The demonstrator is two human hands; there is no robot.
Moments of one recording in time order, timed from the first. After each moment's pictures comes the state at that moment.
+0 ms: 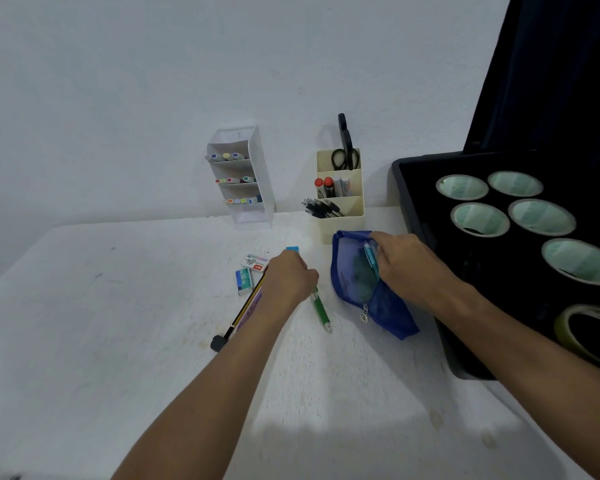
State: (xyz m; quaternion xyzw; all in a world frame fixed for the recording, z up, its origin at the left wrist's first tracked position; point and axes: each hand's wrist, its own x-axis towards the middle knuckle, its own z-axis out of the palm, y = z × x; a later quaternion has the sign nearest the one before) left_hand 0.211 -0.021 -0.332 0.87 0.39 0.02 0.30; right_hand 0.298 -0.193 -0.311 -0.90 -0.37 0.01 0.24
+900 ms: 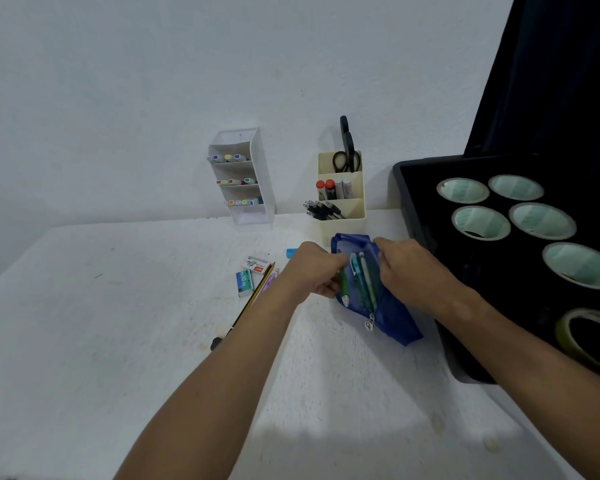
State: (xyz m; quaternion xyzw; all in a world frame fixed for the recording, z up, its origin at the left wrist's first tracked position) left_hand 0.224 -0.044 -0.298 0.78 0.32 -0.03 0.54; right_hand 0.293 -0.193 -0.306 -0.91 -0.36 0.04 0.20
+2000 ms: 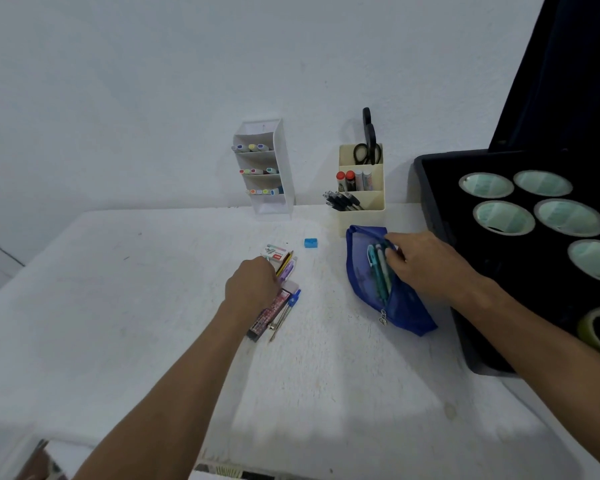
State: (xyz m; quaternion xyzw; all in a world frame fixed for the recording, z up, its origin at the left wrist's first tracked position) left_hand 0.147 0.043 -0.345 0.92 0.38 -0.02 0.12; right_hand 0.291 -0.194 -0.308 -0.89 -0.39 0.04 0.21
